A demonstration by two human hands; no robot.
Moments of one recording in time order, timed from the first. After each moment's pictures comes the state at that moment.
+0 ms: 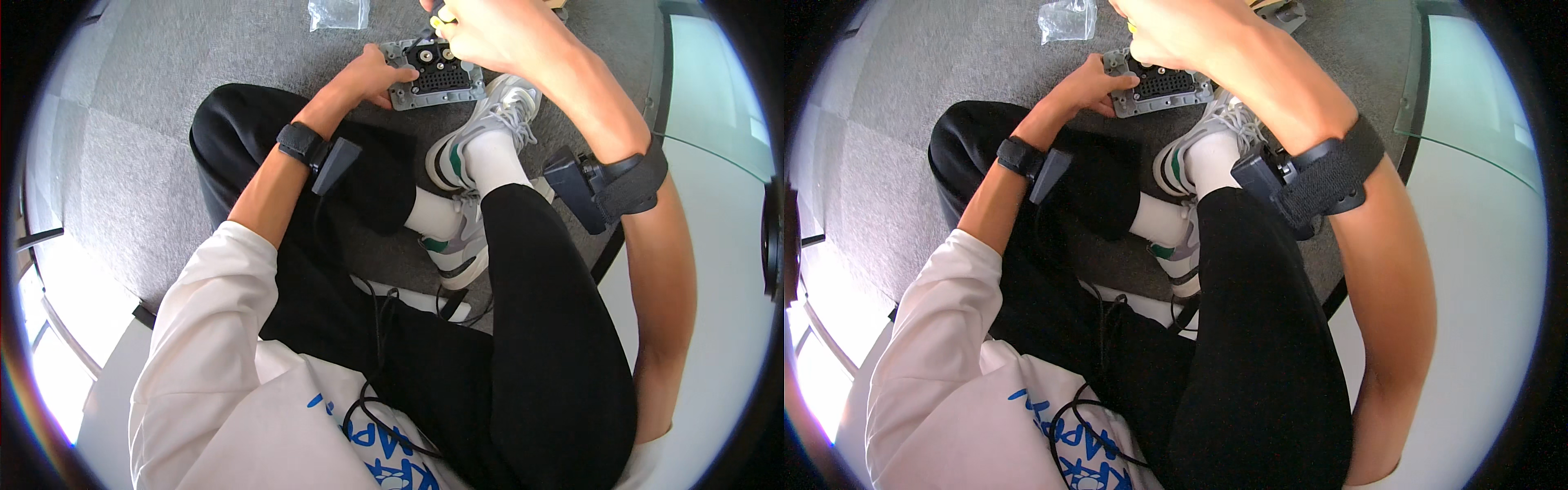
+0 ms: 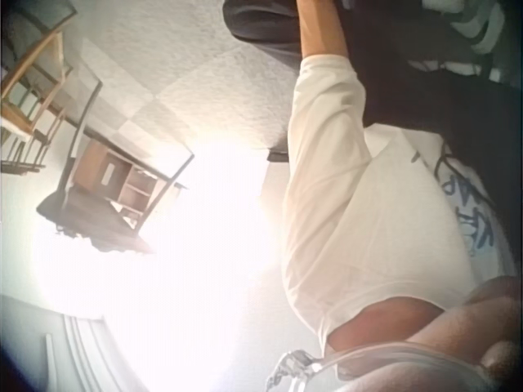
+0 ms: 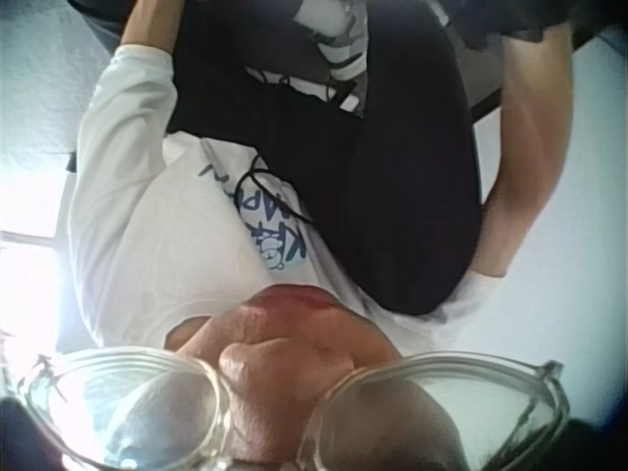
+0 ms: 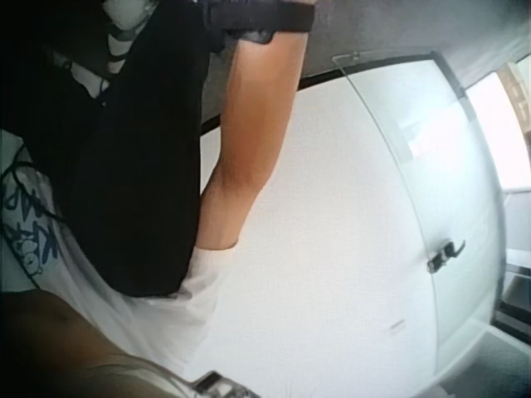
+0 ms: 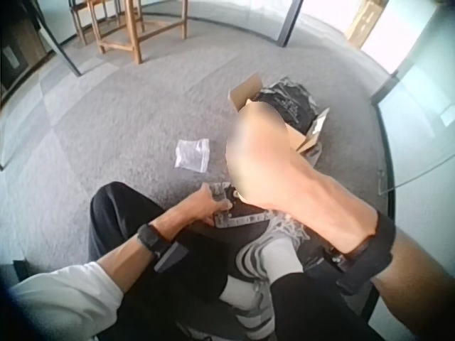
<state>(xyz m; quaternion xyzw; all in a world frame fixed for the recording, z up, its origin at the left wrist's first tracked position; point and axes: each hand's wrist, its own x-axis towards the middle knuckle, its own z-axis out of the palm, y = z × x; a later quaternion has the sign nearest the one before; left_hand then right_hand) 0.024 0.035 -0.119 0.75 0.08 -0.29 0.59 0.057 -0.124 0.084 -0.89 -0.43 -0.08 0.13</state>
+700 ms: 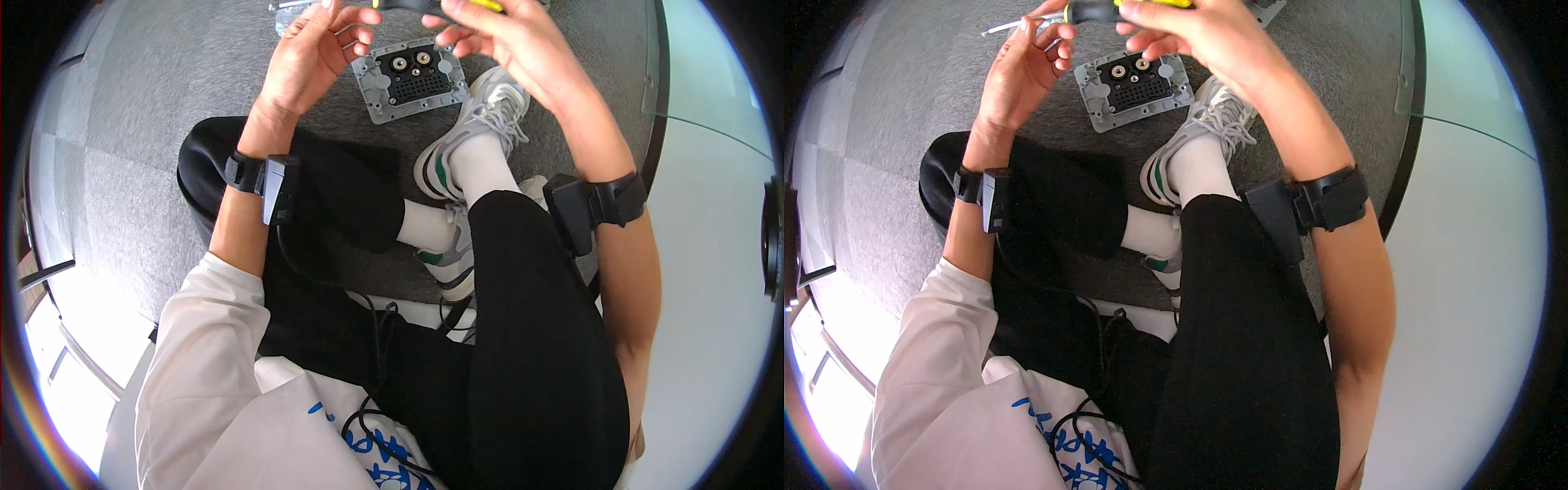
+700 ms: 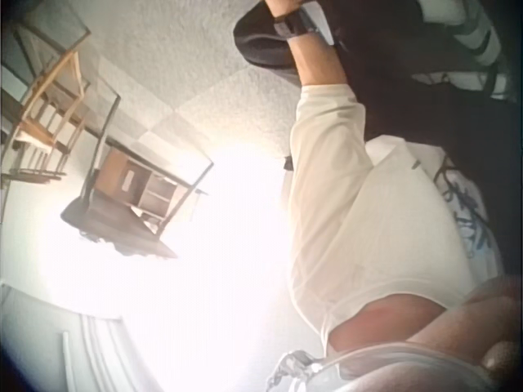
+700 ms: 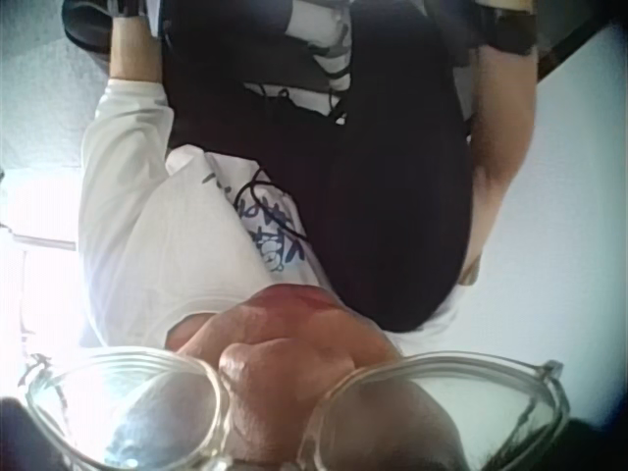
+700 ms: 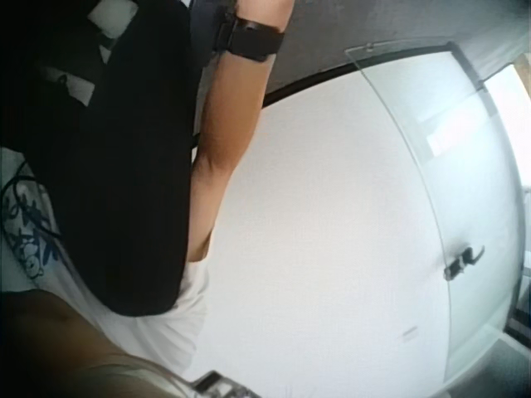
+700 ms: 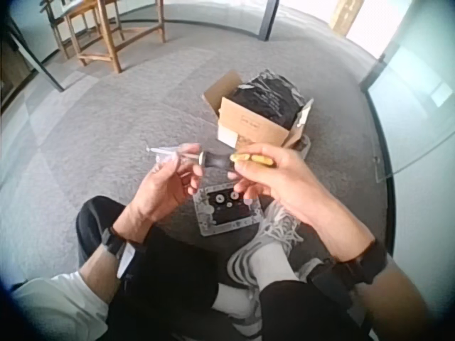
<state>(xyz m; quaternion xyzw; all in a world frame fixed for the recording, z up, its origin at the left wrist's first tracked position) 0.044 0.063 -0.064 0.46 -0.12 -0.16 0.87 0.049 -0.192 0.057 -0.65 0.02 0.26 0.72</state>
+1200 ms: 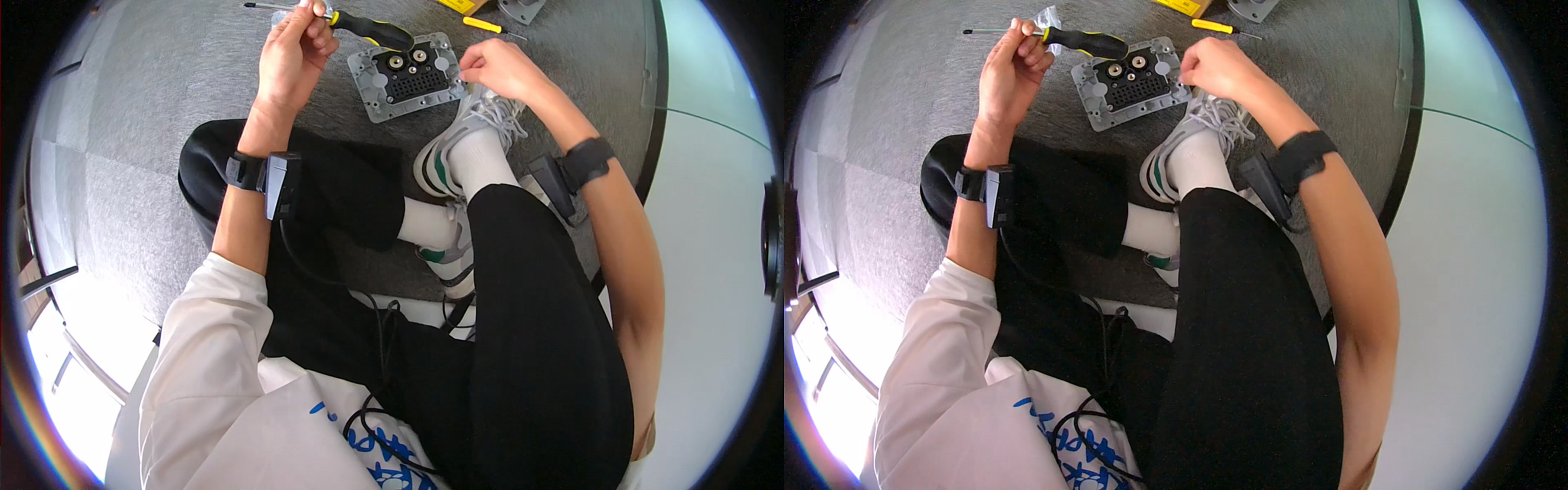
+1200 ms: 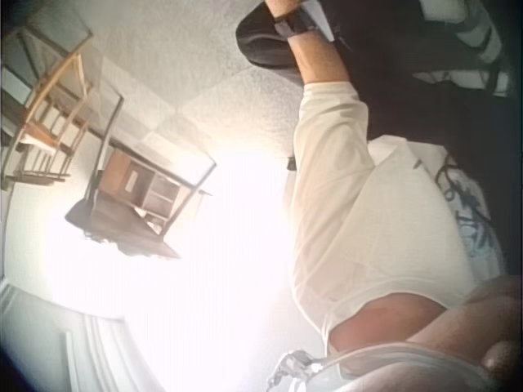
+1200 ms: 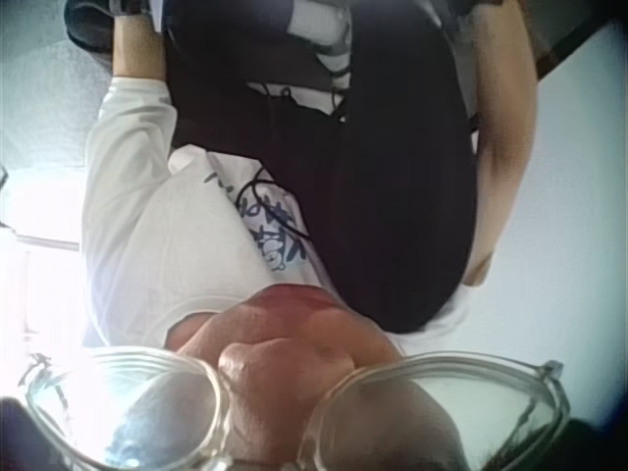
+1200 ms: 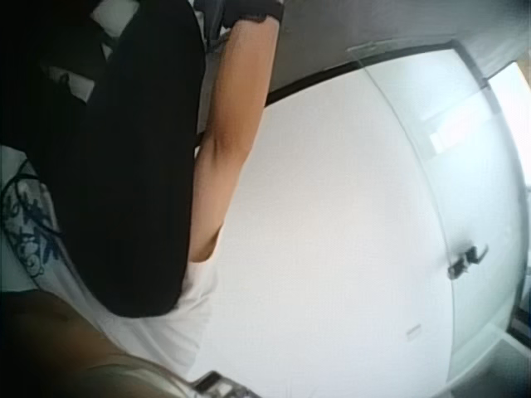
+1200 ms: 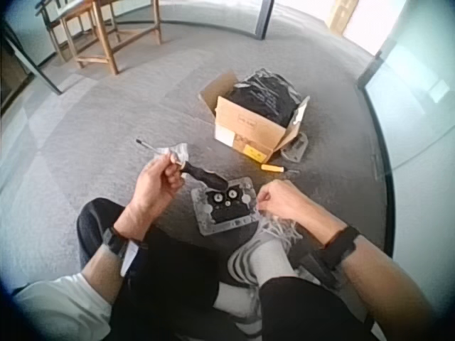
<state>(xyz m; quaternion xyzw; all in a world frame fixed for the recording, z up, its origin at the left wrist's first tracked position) 0.048 0.073 -0.077 0.40 -0.02 -0.10 0.91 0.062 -0.244 -0.038 -0.94 -0.14 0.26 0.19</state>
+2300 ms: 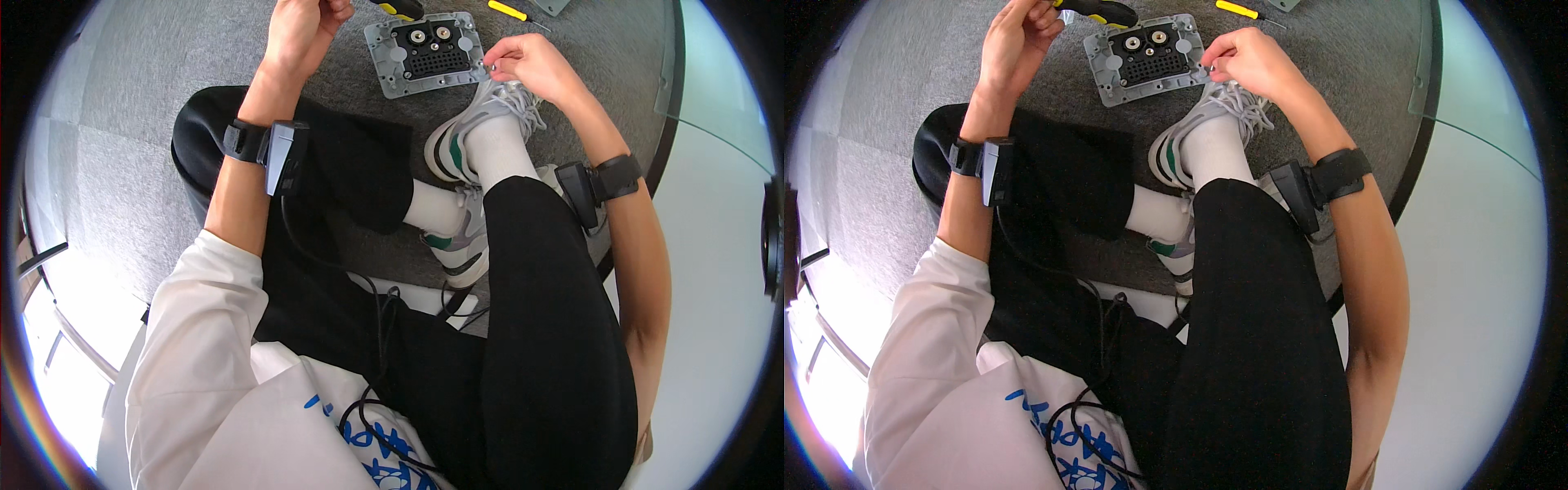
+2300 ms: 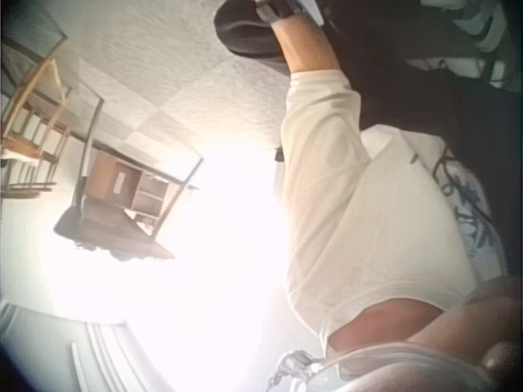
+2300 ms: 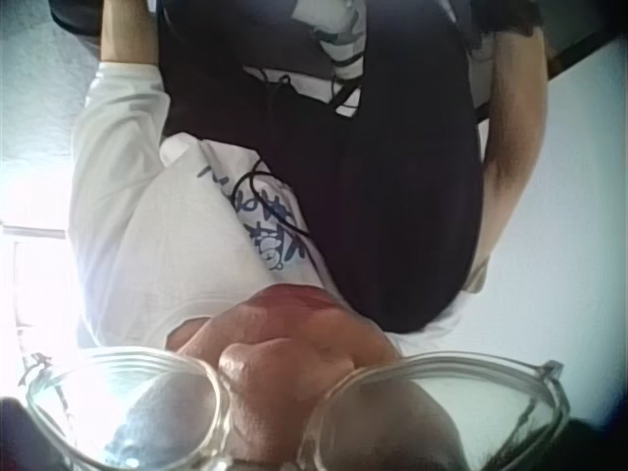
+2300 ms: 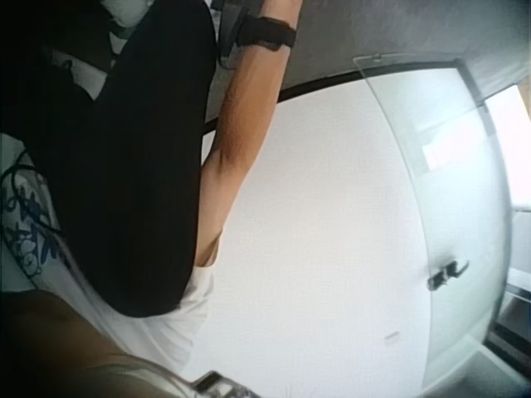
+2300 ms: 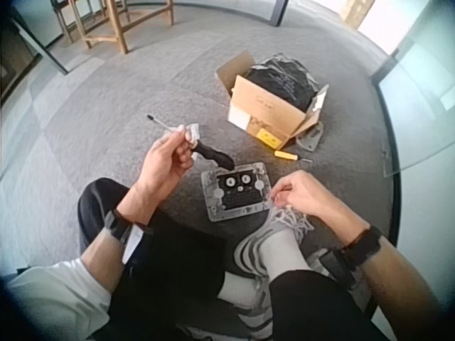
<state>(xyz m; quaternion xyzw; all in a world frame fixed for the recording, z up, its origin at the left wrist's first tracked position) 0.053 0.066 -0.080 0.41 0.04 -0.08 0.91 0.053 -0.264 -0.049 -0.86 -0.07 0.33 0.38</state>
